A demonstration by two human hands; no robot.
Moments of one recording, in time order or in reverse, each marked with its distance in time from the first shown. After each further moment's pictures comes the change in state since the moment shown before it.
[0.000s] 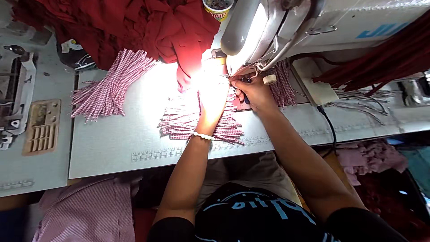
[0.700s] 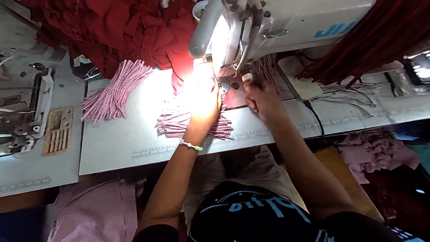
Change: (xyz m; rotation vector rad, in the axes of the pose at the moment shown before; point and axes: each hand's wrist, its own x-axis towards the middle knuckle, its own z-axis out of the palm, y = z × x) left_hand 0.009 0.038 -0.015 0.525 -0.352 0.169; right_hand -0.054 -0.011 -0.053 -0.028 -0.091 -0.094
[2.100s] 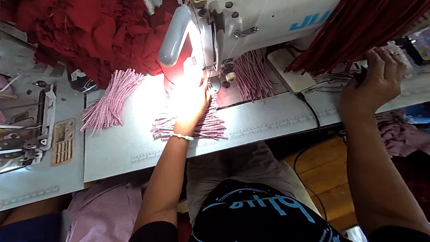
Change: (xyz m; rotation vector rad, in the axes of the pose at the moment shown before) left_hand 0.031 -0.008 -0.007 0.220 -0.142 -0.034; right_hand -0.036 0.039 -0.214 -1.208 0.749 -0.386
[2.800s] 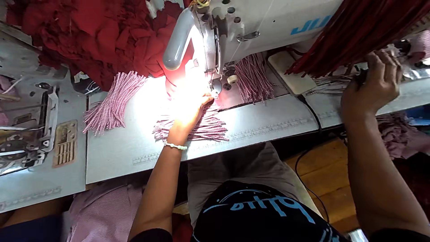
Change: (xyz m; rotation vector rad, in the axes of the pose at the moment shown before) left_hand -0.035 -0.032 0.011 -0.255 0.102 0.337; right_hand -0.002 -0.004 -0.003 0.022 0.007 0.010
